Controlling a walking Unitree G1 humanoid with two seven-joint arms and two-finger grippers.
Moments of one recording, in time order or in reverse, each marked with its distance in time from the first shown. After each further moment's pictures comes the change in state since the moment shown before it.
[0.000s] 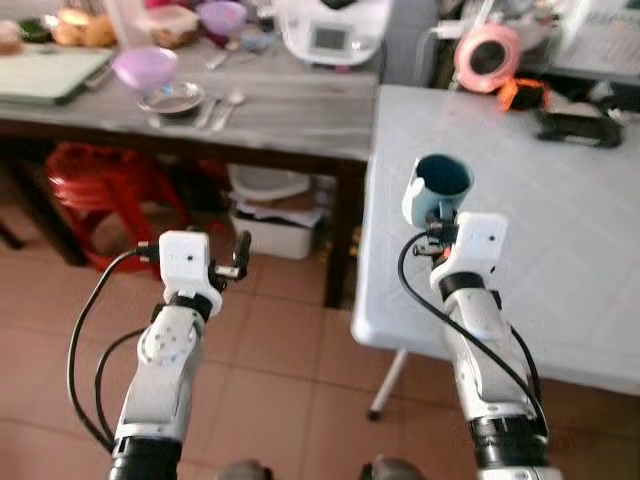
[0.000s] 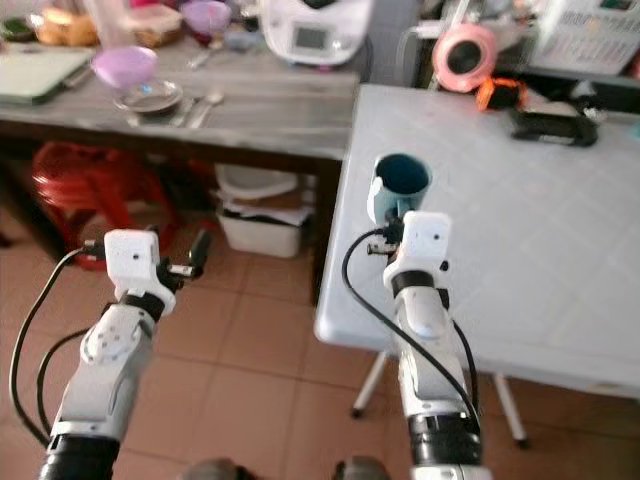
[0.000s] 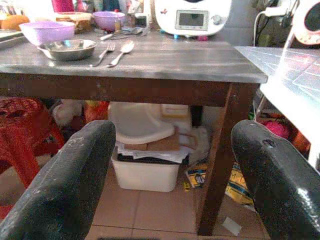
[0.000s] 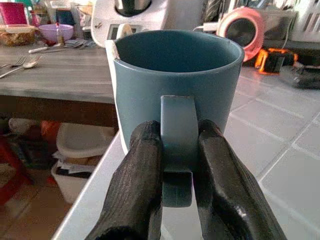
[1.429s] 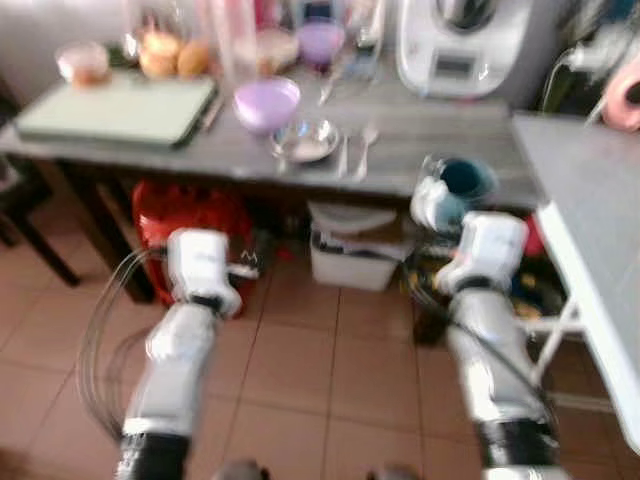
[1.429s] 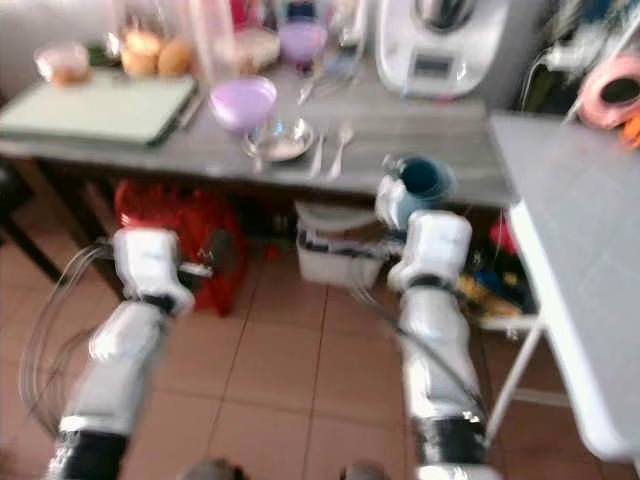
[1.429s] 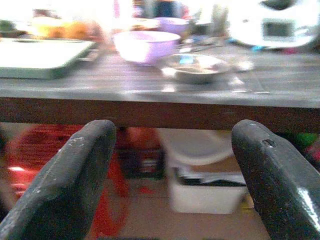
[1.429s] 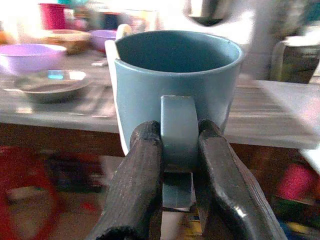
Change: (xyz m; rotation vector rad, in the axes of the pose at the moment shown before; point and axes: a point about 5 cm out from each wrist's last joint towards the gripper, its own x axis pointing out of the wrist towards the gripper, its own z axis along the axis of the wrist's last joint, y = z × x) left arm 0.004 -0.001 -0.001 -0.007 -0.008 -0.006; right arm -0.001 0.000 -0.001 -0.031 -0.009 -0.006
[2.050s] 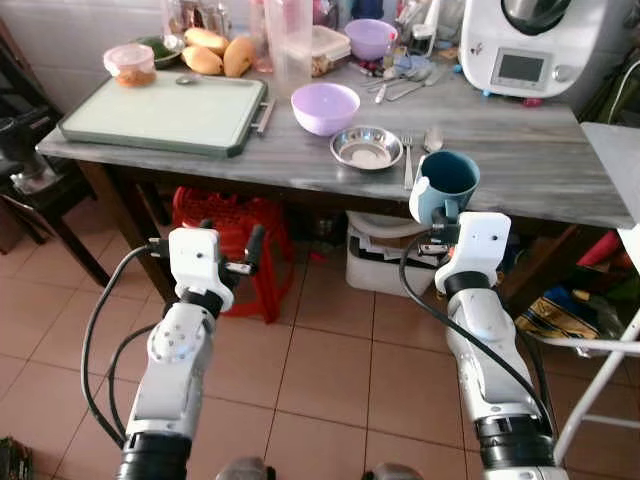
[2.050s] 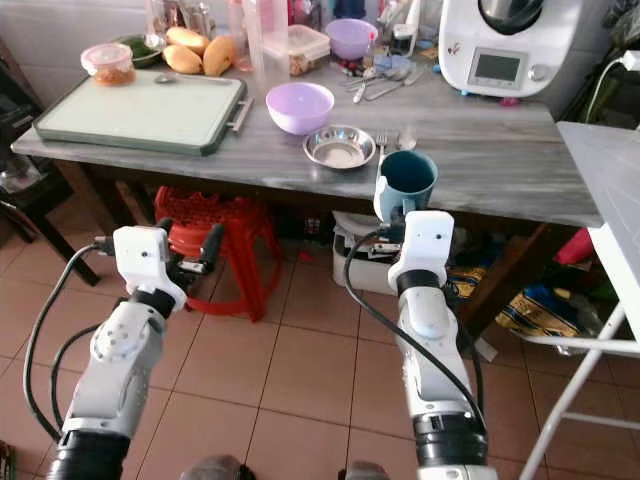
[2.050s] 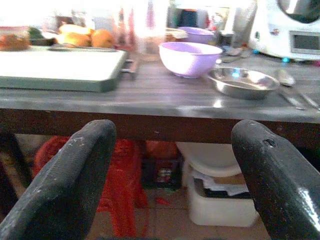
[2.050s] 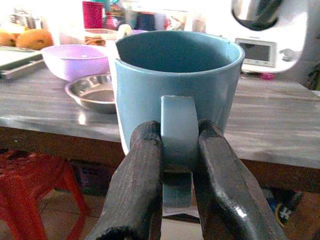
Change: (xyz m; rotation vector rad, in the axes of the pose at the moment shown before) left arm -0.002 -0.013 0.002 -0.030 -0.037 -0.067; right arm 0.000 -0.007 0.000 -0.027 -0.007 -0.019
